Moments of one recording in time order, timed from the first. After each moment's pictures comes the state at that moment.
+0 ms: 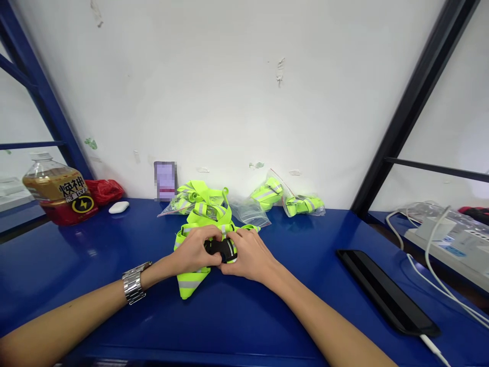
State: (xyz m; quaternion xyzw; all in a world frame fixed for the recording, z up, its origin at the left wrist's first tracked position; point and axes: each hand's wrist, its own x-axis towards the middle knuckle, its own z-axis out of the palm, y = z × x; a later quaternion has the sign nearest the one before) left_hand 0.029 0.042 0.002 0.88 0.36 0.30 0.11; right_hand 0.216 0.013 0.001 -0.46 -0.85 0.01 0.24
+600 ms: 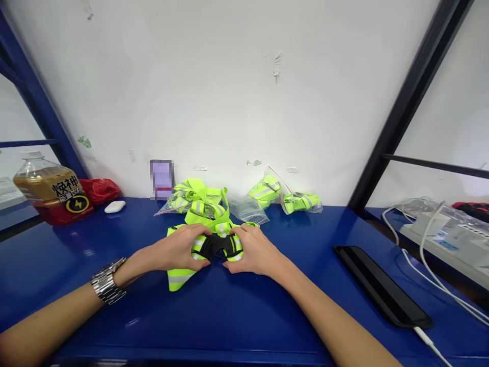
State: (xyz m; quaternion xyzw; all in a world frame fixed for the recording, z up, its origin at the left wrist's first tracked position) left_hand -0.004 0.039 0.018 0.91 0.37 0.17 0.07; right_hand 0.234 0.014 0.006 -0.47 -0.85 0.07 0.24
